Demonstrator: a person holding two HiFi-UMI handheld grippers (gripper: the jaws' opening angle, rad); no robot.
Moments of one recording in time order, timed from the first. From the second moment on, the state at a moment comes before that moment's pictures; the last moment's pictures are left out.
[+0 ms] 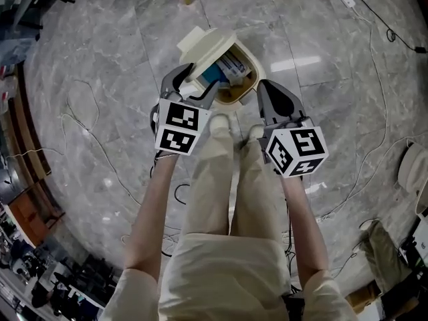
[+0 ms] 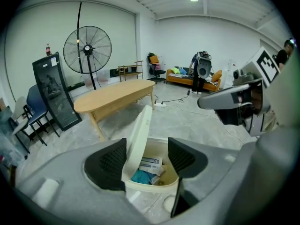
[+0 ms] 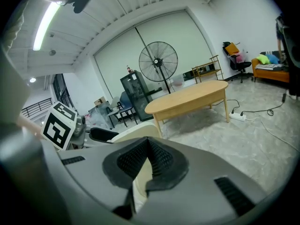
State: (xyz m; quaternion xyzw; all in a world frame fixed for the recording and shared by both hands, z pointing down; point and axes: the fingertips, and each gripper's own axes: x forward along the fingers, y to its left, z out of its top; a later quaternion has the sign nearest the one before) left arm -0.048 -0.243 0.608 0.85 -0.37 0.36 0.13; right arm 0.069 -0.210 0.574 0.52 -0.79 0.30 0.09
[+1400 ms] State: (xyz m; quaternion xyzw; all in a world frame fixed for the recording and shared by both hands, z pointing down) left arm 0.010 -0.172 0.700 0.81 -0.43 0.28 0.29; right arm 0.121 -0.150 0.652 0.47 -0.80 0.36 0.12
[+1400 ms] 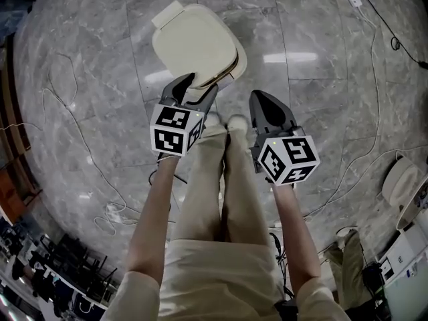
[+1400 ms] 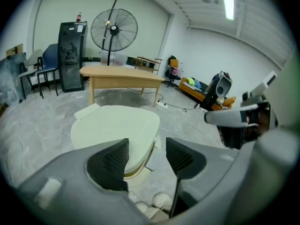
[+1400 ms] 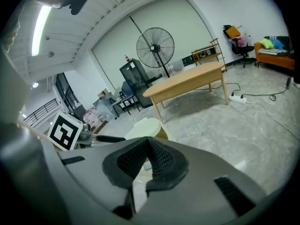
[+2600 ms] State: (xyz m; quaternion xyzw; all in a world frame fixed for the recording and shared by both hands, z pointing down) left arm -0.008 -0.167 0.771 0.77 -0.47 0.27 0.34; right arm 0.104 -0.156 0.711 0.48 -0.78 0.38 0.11
